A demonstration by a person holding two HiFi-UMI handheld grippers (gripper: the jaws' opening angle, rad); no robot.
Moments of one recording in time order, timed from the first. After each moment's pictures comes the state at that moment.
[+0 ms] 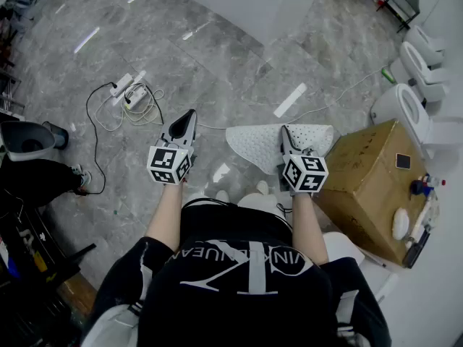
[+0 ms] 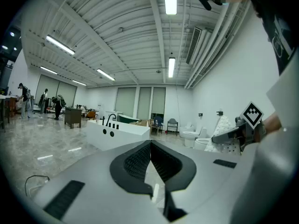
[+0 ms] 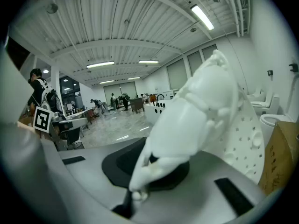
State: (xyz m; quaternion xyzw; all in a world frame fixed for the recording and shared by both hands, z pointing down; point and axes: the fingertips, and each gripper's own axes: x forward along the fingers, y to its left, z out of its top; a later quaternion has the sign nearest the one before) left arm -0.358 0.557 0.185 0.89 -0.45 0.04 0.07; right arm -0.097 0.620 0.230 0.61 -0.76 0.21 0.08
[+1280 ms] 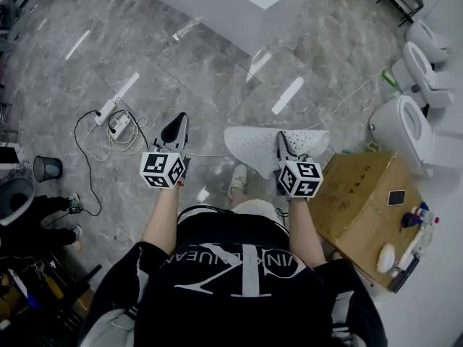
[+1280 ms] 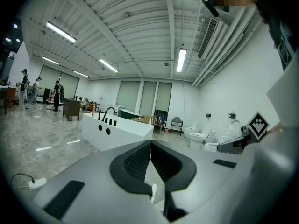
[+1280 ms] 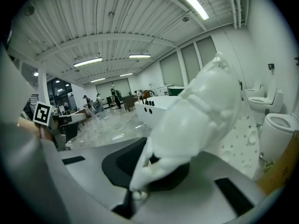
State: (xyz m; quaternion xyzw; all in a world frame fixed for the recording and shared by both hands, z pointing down) left arm -0.234 0.311 0.201 0.88 -0.46 0.05 0.12; right arm 0.041 0.400 0.261 0.63 -0.73 0.25 0.10
